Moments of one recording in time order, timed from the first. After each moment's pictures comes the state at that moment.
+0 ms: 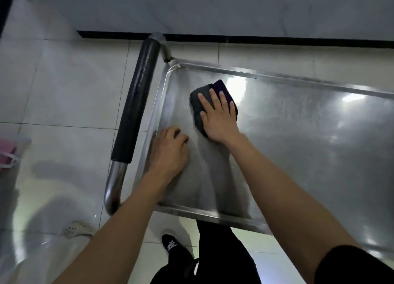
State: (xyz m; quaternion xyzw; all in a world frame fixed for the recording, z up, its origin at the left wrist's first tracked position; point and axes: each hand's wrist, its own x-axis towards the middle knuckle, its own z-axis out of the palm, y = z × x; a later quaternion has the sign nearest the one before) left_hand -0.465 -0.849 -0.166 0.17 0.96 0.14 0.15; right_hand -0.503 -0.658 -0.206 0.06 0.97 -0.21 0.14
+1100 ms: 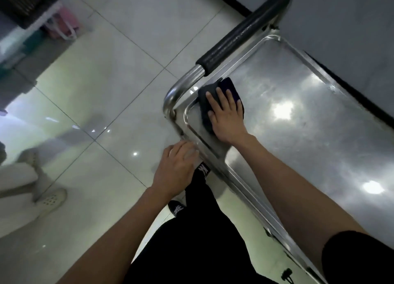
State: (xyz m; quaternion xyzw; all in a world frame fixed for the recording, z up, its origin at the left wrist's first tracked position) left_hand -0.210 -0.901 -0.178 0.04 0.99 0.16 0.01; right_hand -0.400 -0.762 -0.210 -0.26 0.94 -0.14 0.16
